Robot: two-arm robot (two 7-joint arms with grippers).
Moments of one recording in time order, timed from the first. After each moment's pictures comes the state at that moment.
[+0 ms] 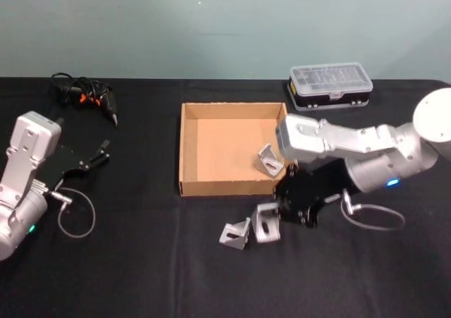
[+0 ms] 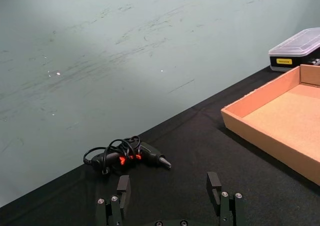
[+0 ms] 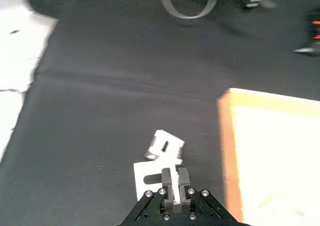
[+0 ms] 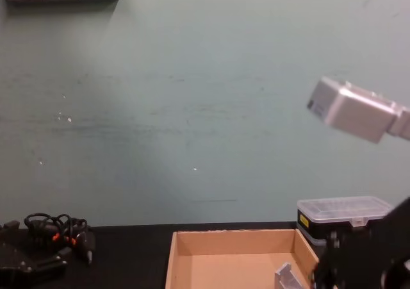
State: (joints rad) left arm -0.20 0.60 0.45 -1.41 -0.25 -0.12 0.03; right arm 0.82 0.70 -0.96 -1.47 0.18 0.19 1.02
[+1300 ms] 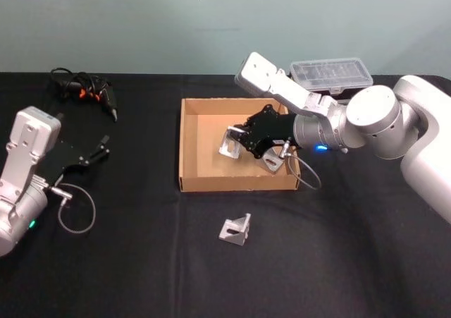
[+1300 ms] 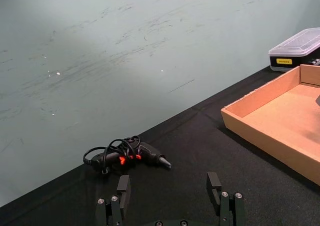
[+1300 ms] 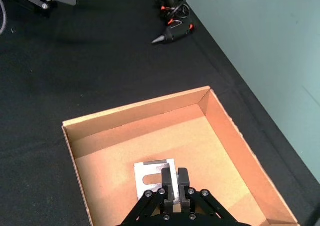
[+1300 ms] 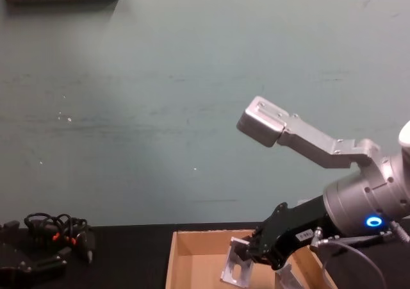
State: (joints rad) left arm -0.20 0.60 0.45 -1.41 -0.25 -0.12 0.03; right arm 0.81 0.34 -0.80 -1.04 0.08 0.22 0.63
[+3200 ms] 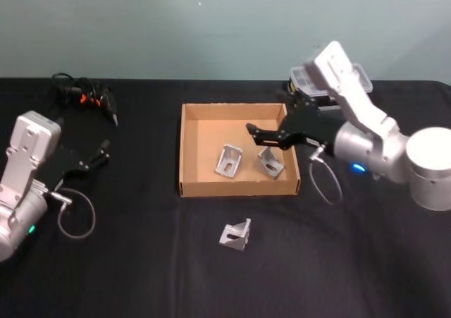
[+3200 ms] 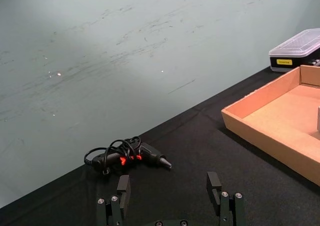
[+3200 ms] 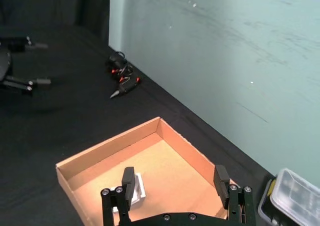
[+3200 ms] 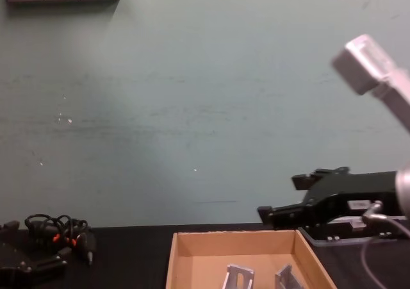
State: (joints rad) left arm -0.20 0.60 0.45 -1.41 -0.25 -0.12 0.03; right arm 0.46 0.42 -0.46 -1.43 0.15 0.21 0.47
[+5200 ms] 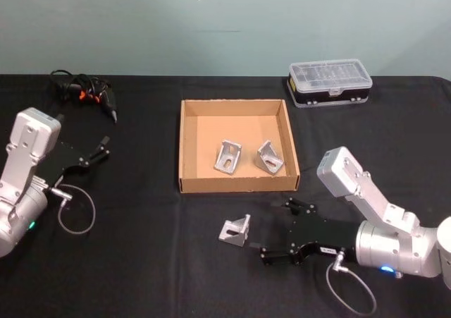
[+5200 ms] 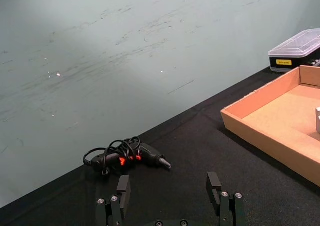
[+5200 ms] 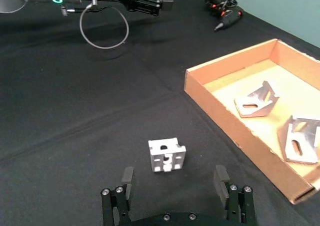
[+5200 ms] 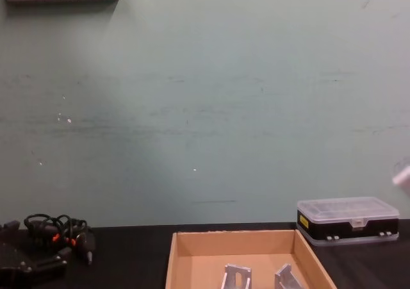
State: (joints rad) left arm -0.20 0.60 0.45 -1.41 -0.25 -0.12 0.03; right arm 0.21 0.64 -0.54 -1.61 0.32 0.21 0.61
